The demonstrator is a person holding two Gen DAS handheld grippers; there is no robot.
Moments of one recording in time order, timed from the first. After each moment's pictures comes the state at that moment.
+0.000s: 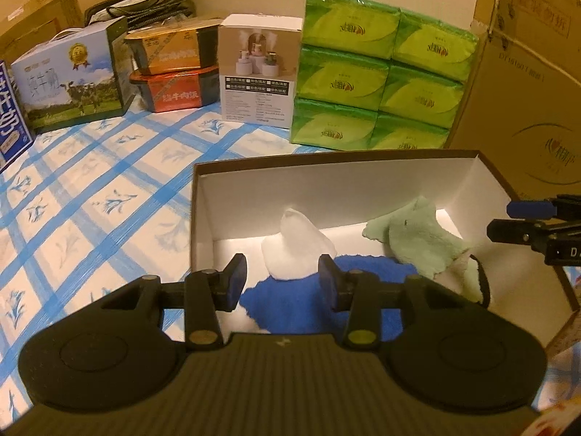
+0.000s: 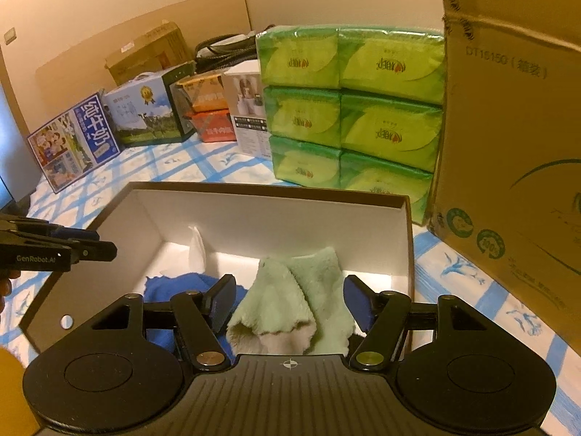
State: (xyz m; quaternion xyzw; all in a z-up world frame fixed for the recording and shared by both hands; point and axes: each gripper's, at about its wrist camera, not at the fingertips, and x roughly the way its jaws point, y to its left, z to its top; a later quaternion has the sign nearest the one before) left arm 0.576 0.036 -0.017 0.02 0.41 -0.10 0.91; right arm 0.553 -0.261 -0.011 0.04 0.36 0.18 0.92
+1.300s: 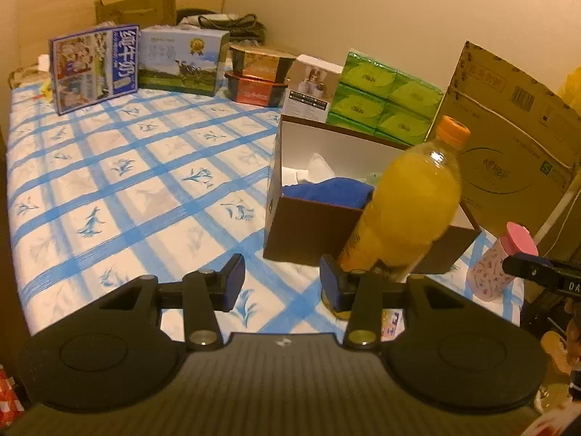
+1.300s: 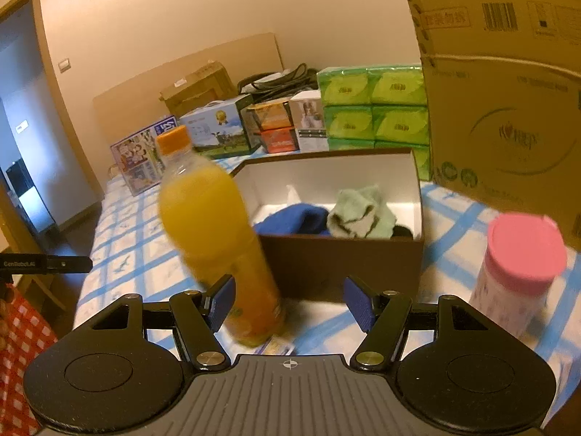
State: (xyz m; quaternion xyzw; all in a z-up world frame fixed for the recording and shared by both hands) left arm 0.272 0.103 0.039 -0.09 0.34 -0.04 0.94; right arm 0.290 -0.259 0.022 0.09 0.30 0.22 0.93
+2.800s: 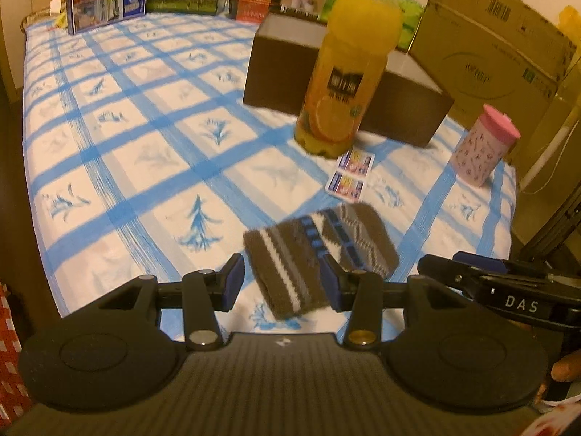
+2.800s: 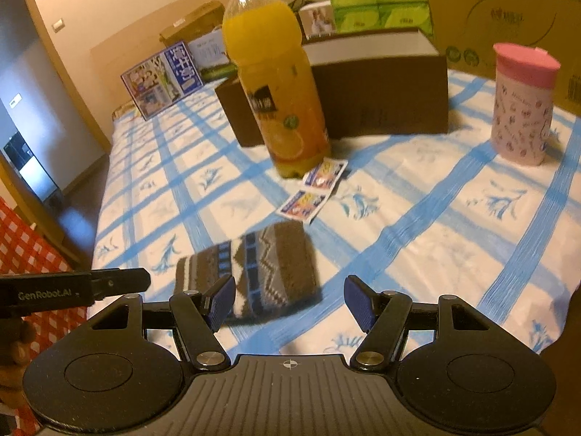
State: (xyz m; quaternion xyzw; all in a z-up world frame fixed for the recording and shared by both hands) left arm 0.138 0.036 -0.048 -0.09 0.43 -0.03 0.90; right arm 0.163 -0.205 -0.067 0.10 0.39 0.21 0.89
